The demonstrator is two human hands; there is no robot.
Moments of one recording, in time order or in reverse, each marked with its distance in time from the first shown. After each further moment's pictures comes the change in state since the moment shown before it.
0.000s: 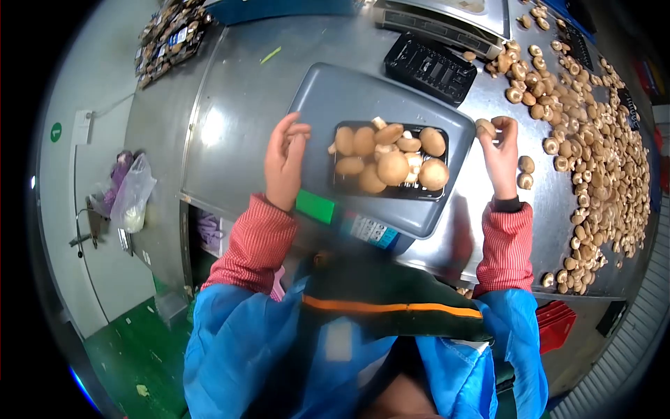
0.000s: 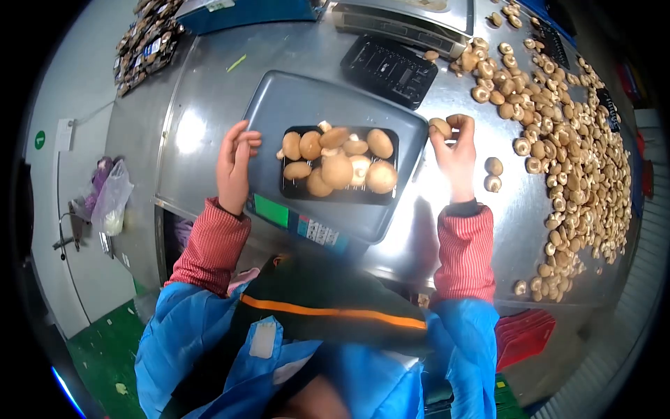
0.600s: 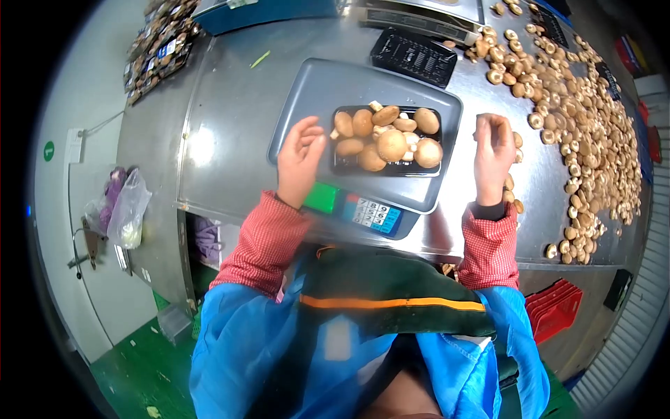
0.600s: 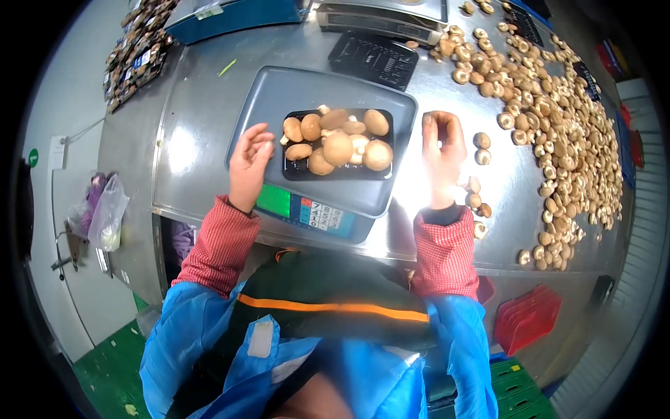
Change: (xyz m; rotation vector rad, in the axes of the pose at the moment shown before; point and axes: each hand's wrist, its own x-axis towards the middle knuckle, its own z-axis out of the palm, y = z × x) left_hand -0.021 -0.011 0.010 -0.120 -0.086 -0.098; right_hand -0.060 -0.054 0.001 0.256 0.244 -0.044
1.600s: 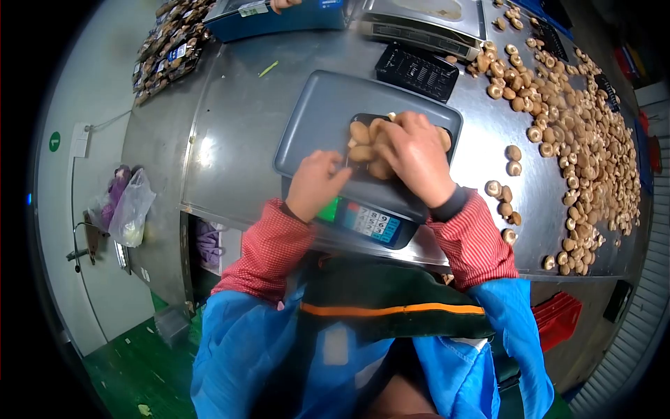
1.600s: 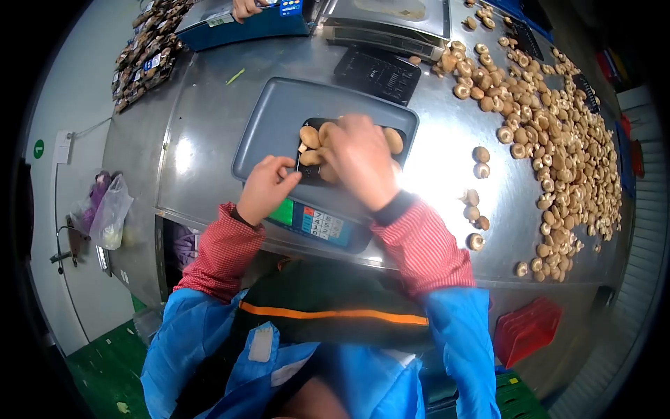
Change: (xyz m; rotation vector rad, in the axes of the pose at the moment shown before) left_hand -0.009 0.021 0.005 0.780 -0.229 0.105; right_hand -0.013 -0.066 0.074 -0.435 -0.524 -0.609
